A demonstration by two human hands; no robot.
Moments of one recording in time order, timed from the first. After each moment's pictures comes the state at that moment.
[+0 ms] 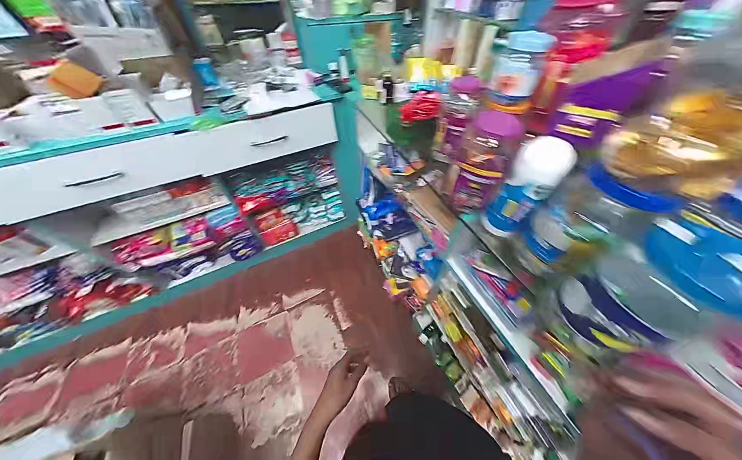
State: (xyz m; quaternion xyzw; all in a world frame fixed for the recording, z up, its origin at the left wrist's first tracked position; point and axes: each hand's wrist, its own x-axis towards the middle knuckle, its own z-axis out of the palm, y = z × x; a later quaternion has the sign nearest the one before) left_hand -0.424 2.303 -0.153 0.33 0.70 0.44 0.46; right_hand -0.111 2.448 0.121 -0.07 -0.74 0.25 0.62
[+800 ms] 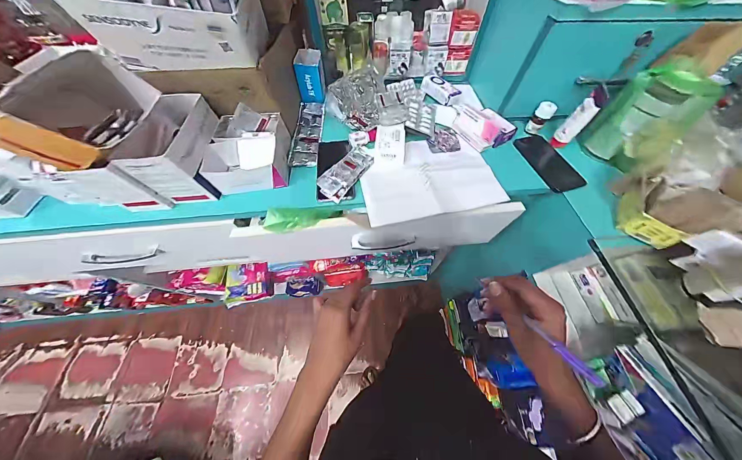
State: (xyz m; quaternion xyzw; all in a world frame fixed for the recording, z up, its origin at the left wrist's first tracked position) left_hand -1.092 2.620 -0.007 0.35 0.84 0.41 -0.02; right_hand -0.921 2.860 0.052 -0.13 -0.82 0.43 0.37
